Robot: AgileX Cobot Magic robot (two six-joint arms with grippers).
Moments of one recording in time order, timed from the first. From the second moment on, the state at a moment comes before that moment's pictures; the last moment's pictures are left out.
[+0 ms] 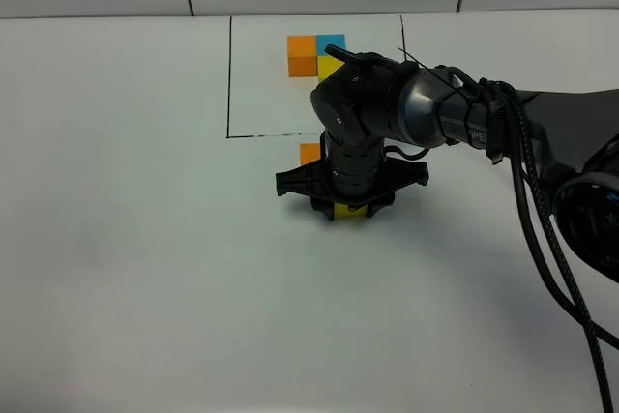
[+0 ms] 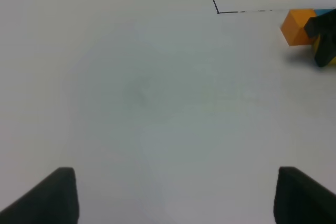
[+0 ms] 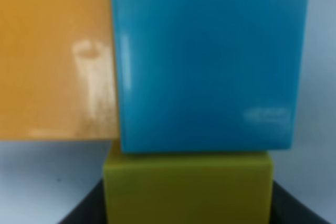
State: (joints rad) left arm -0.04 0.00 -0.50 -0.10 1.07 0.02; right arm 0.58 2.26 -1.60 -0.11 0.88 0.62
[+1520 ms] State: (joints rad) left arm -0.04 0.00 -0.50 -0.10 1.07 0.02; right arm 0.54 2.02 -1.58 -0.08 1.00 0.35
